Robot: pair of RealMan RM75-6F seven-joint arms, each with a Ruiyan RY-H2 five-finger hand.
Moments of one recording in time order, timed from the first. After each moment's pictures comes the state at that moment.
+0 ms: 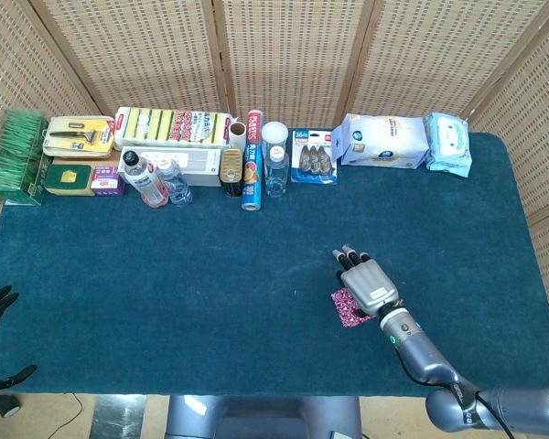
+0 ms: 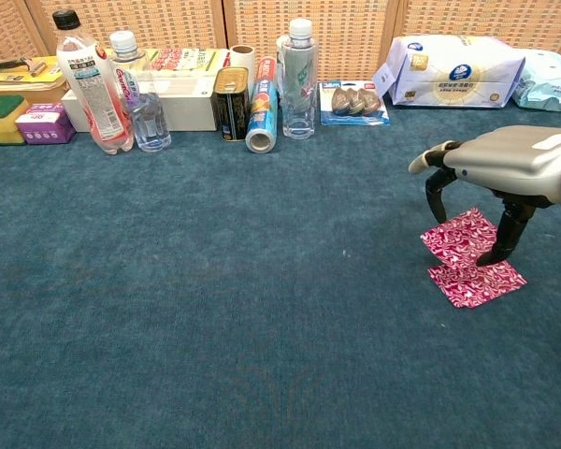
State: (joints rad) left arm 0.04 -1.00 0.12 -1.55 1.74 1.65 -0.39; right arm 0.79 -1.36 -0.05 -1.74 -0.97 1.02 -0.65
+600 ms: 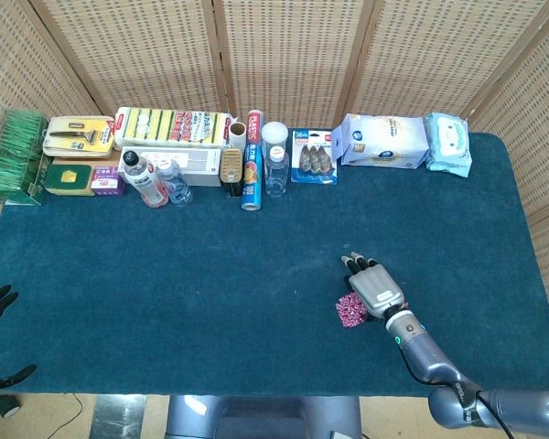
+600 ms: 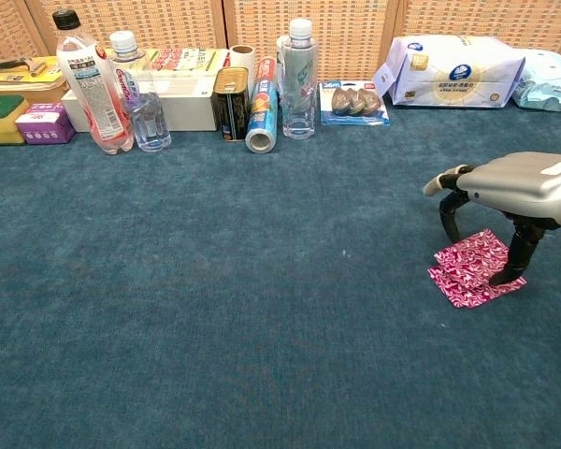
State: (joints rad) left arm 0.04 -1.00 0.12 -1.56 1.74 1.65 -0.39; right arm 0.75 -1.39 -0.05 -1.64 -0.98 0.96 -0.59
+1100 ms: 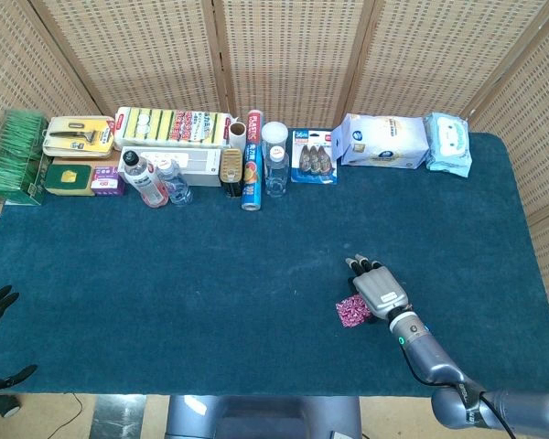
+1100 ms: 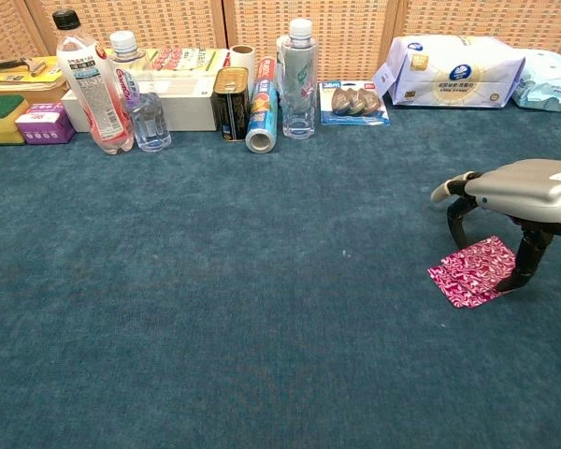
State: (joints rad) left arm 0.04 -1.00 0.13 -1.56 1.74 1.64 -0.39; right arm 0.73 -1.39 -0.04 -1.63 -0.98 0.94 -0.57
